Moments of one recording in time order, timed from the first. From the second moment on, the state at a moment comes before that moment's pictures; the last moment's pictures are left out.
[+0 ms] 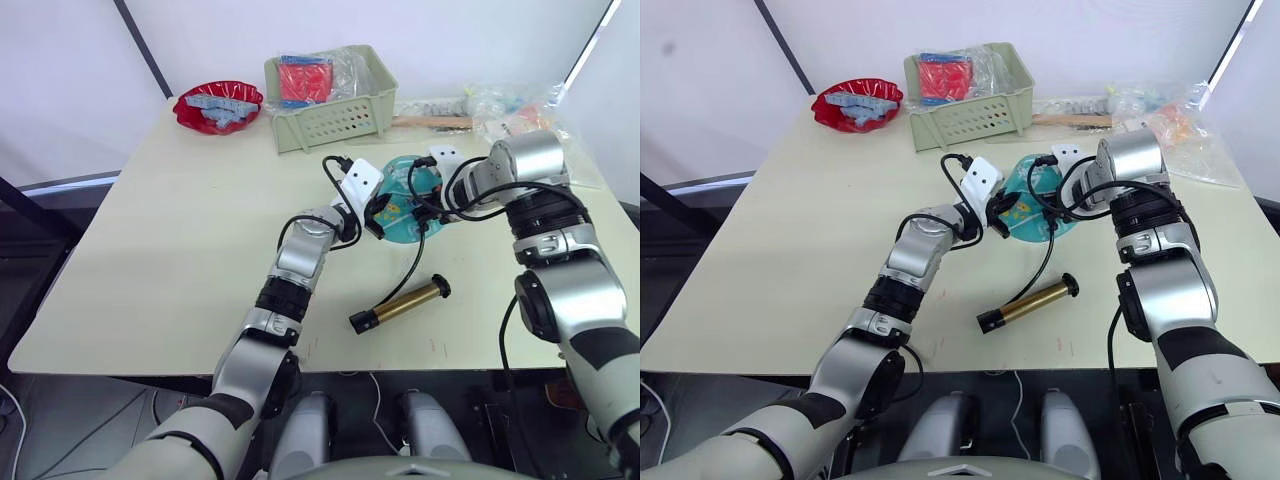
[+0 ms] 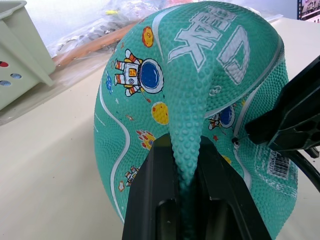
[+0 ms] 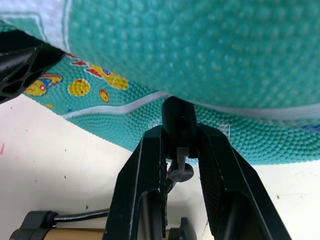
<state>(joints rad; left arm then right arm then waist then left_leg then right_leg) -0.81 0.05 -0.13 0.49 0.06 0.29 -0.55 -1.21 -0.31 0.11 0.61 0.23 1.45 0.44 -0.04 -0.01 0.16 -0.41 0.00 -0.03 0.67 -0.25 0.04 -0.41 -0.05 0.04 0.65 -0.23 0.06</state>
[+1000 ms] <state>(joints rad) -0.82 0.04 -0.15 0.50 0.05 0.26 -0.58 -0.92 -0.52 0.20 0.06 0.27 1.43 0.56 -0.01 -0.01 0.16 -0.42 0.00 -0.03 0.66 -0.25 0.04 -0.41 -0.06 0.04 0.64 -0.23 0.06</state>
